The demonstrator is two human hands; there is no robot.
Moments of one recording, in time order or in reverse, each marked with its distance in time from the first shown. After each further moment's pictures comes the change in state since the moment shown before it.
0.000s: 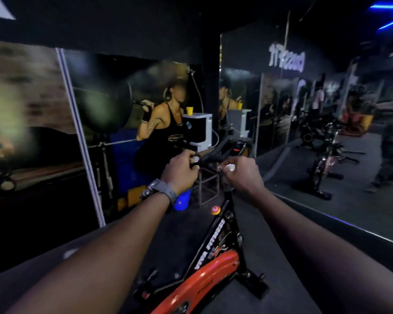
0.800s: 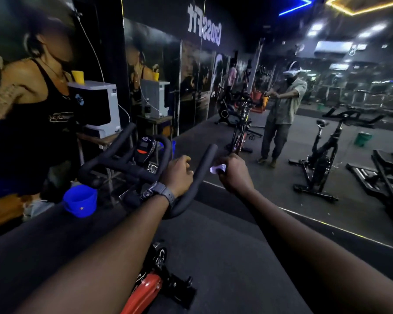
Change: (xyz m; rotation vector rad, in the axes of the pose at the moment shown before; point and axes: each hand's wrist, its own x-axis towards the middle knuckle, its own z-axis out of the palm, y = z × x) left_hand 0.283 0.080 0.405 -0.218 -0.322 0.126; right_hand 0.219 0.359 -0.013 -0.344 -0.015 0.240
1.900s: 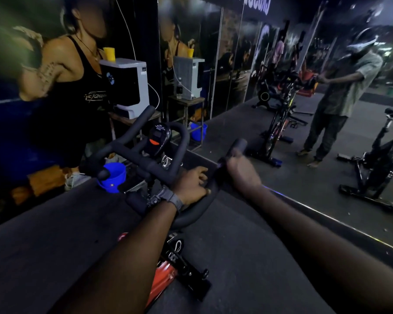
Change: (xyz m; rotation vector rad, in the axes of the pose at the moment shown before) left_hand 0.051 -0.065 0.066 -0.162 -0.216 -0.171; right_hand 0.084 0.025 0.075 -0.144 -0.128 -0.320
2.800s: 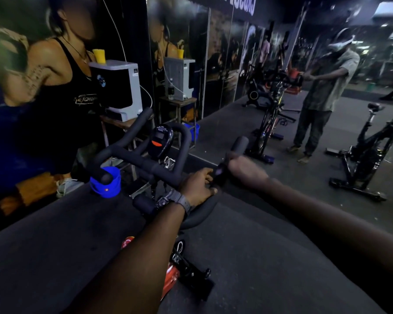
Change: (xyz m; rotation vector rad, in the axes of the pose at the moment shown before) left_hand 0.001 -0.011 0.002 0.022 -0.042 0.048; right_hand 0.004 -0.003 -0.012 -0.159 -0.227 -0.199
